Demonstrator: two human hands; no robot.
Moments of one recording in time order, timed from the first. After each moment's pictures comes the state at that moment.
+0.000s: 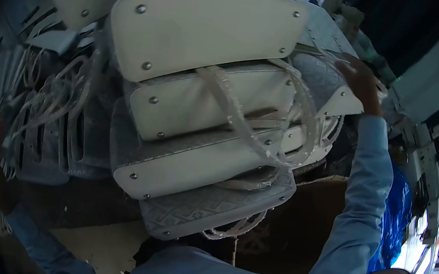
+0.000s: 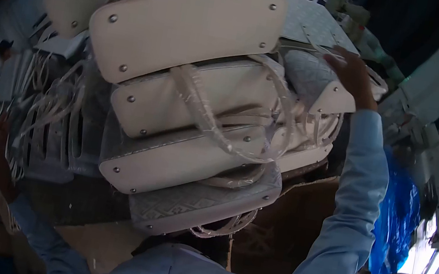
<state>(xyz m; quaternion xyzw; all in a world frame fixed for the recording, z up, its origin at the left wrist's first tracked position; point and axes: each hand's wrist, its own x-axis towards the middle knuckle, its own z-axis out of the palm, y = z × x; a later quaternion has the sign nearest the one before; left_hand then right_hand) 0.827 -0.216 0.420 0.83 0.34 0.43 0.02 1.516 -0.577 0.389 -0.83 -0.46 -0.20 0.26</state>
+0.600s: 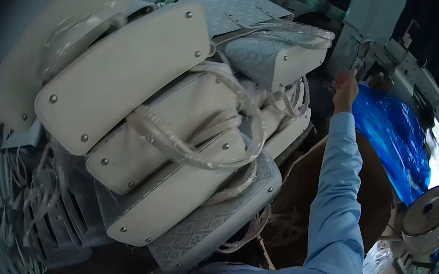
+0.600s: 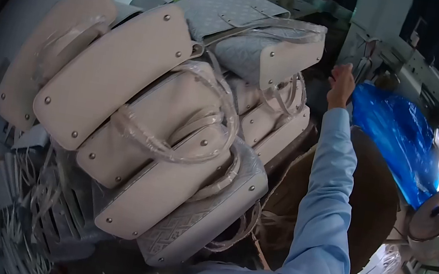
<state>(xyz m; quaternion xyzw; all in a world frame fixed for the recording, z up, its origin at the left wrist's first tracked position) 0.791 -0.260 0.294 0.63 0.57 0.51 0.16 1.550 -0.720 0.244 -0.51 0.05 -0.22 0.83</state>
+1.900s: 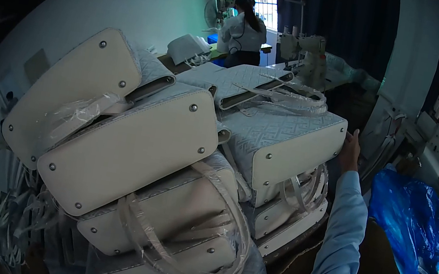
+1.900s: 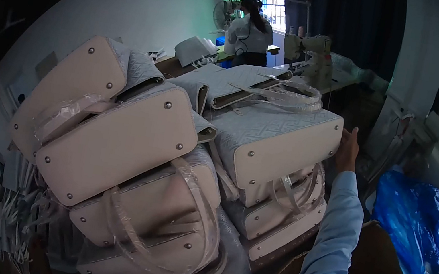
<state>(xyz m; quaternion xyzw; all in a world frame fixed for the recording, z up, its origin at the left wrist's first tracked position) 0.816 -0.168 0.273 0.64 0.62 0.43 0.15 1.694 -0.660 0.223 -0.46 -0.07 0.03 0.89</state>
